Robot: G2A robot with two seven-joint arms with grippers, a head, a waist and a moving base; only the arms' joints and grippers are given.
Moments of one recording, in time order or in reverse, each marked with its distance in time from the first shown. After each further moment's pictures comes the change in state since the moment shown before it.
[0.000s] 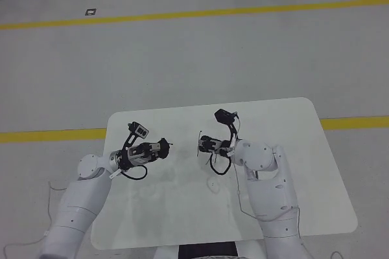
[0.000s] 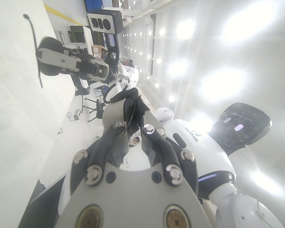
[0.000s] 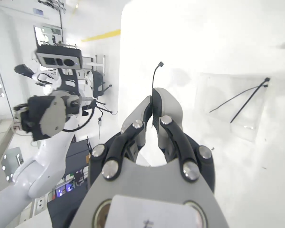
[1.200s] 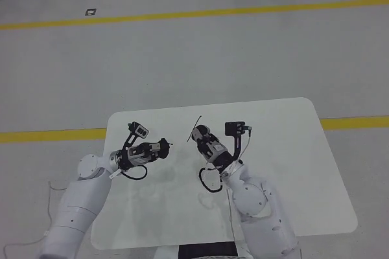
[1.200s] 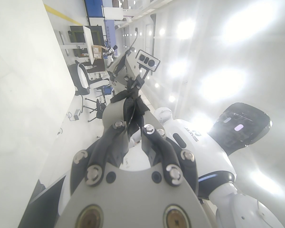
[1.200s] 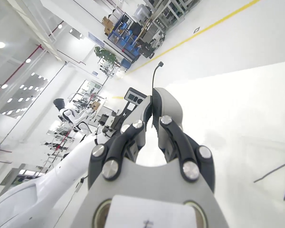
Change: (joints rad) left arm 0.000 0.000 0.000 0.000 0.000 0.000 0.000; right arm -0.294 0.071 -0.230 -0.205 -0.039 -0.223 -0.791
